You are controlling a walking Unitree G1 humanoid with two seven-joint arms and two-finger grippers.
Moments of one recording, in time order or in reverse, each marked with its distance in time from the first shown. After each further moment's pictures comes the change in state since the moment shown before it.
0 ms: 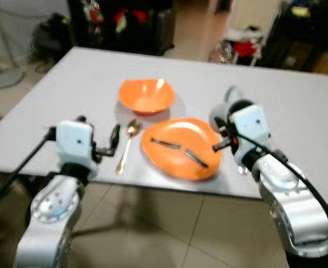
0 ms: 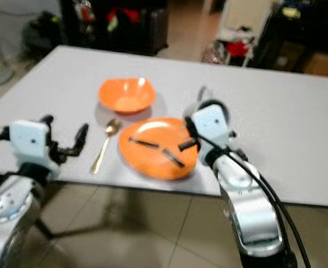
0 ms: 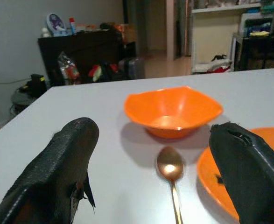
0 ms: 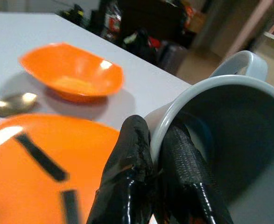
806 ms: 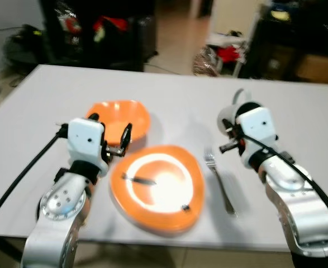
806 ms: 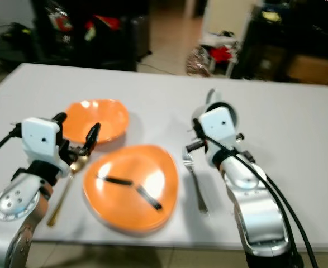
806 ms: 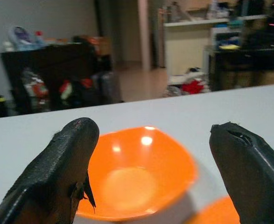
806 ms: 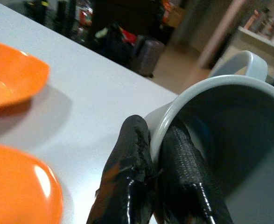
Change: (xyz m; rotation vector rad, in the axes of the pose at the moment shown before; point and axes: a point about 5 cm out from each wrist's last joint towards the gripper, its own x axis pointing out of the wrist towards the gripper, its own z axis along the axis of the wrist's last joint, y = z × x) left arm 0.003 -0.010 0.004 -0.002 -0.021 -0.065; right arm -0.002 -0.008 -0.008 -0.004 0.029 -0.024
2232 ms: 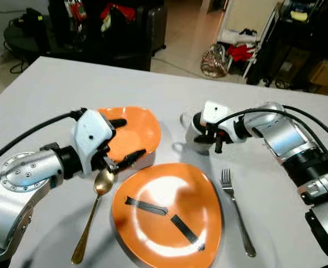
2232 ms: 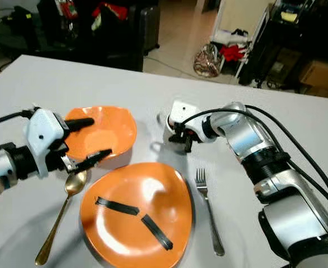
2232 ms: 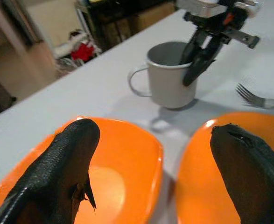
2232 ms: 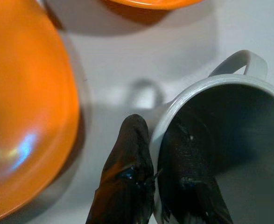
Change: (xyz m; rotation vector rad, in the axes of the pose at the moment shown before) left arm -0.001 0.017 0.029 0.237 0.152 -0.678; right arm 0.088 -0.016 -0.001 -0.443 0.326 0.917
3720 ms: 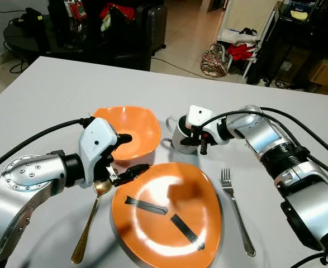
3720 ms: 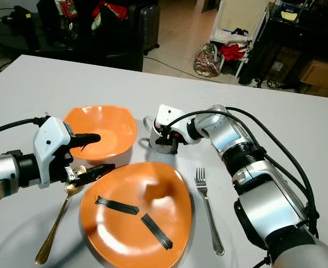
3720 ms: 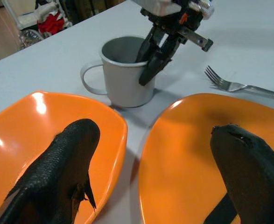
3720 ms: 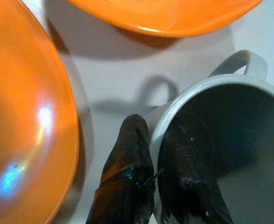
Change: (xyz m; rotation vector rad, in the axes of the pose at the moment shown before) left arm 0.001 -0.008 -0.005 -0.100 0.087 -0.097; right arm 0.032 0.001 0.010 -0.031 -0.043 0.037
